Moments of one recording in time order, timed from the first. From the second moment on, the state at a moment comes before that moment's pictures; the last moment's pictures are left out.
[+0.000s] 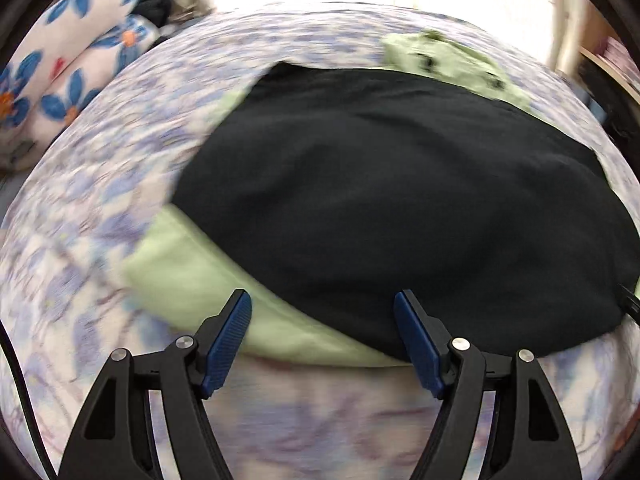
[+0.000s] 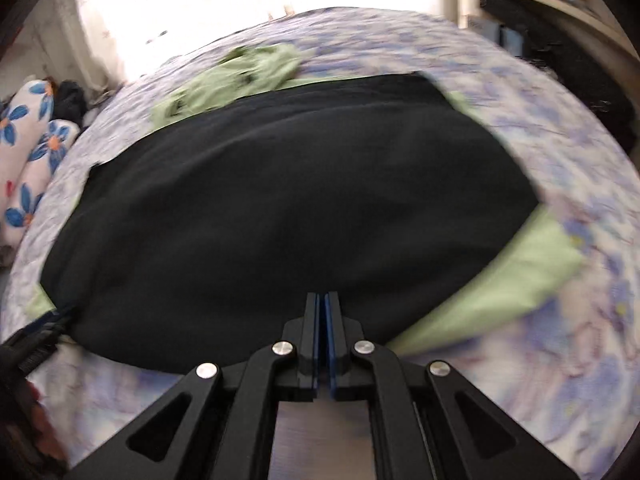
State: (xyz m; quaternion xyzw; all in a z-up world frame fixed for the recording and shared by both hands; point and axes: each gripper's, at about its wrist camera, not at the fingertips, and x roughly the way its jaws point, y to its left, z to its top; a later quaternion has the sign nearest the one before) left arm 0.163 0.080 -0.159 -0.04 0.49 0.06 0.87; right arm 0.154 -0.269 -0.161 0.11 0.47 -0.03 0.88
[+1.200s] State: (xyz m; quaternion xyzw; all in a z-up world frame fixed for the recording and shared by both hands) left arm 0.293 0.076 -0.011 -0.01 0.46 -0.05 0.89; right arm 0.279 -0.266 -0.027 0.11 0.46 0.03 0.88
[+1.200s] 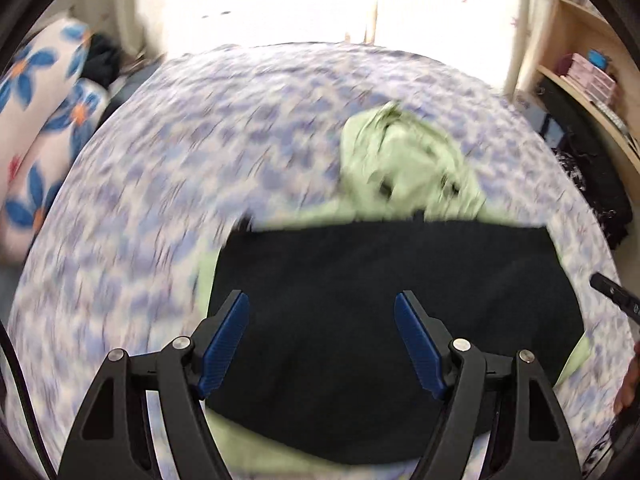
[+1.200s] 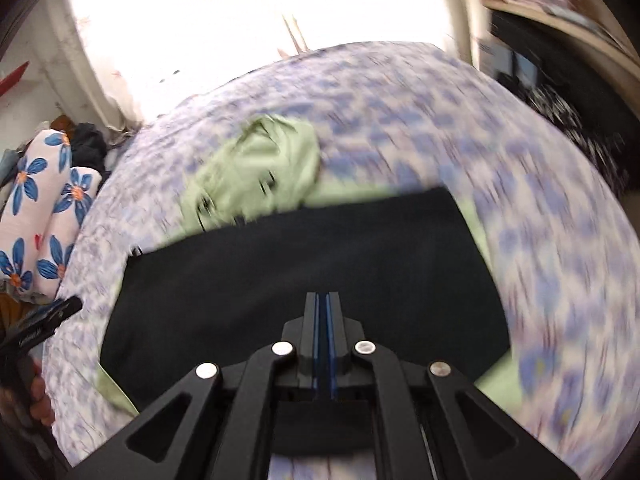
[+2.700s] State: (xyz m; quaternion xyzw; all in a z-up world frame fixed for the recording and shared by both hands) left arm 0.442 0.047 -0.023 0.01 0.37 -0.14 0.92; right arm 0.413 -0.246 -0.002 0.05 0.30 0.17 0.94
